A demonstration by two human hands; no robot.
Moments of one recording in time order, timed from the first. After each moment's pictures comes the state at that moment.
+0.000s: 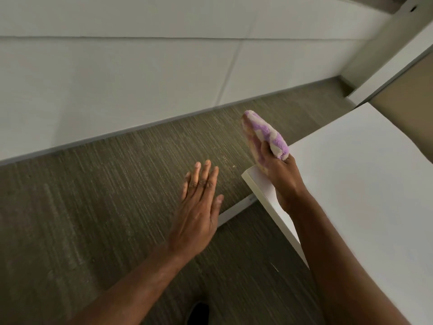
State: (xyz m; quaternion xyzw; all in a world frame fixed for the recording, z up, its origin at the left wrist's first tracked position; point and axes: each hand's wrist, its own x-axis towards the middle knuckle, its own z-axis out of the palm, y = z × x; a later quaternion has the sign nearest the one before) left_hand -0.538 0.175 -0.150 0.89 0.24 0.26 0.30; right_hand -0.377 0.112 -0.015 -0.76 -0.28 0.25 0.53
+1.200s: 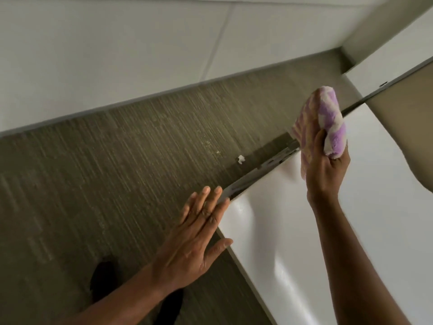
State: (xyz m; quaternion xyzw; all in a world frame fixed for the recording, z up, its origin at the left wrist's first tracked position) left_hand -0.466 0.186 -0.118 0.93 0.12 0.24 0.25; right_hand -0.199 0.120 0.006 -0.73 -0.34 0.01 0.59
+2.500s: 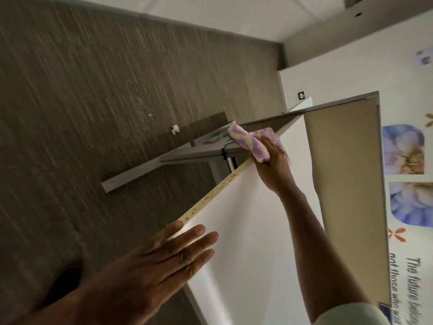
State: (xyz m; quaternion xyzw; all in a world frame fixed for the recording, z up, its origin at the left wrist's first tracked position) left_hand -0.464 0.194 -0.116 0.95 -0.11 0.17 0.25; right_hand -0.102 0.117 -0.016 -0.88 -0.48 0.03 0.03
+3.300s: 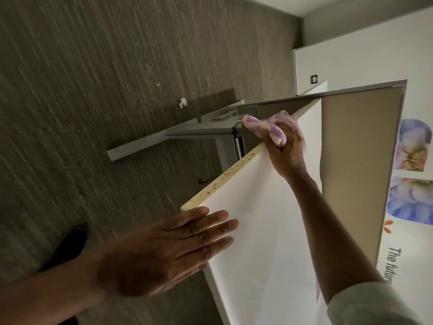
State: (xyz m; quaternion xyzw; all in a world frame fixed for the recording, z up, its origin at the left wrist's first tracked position) left_hand -0.455 0.190 -0.147 0.87 -0.14 0.30 0.38; right_hand -0.118 0.118 -0.026 -0.88 -0.48 0.01 -0.02
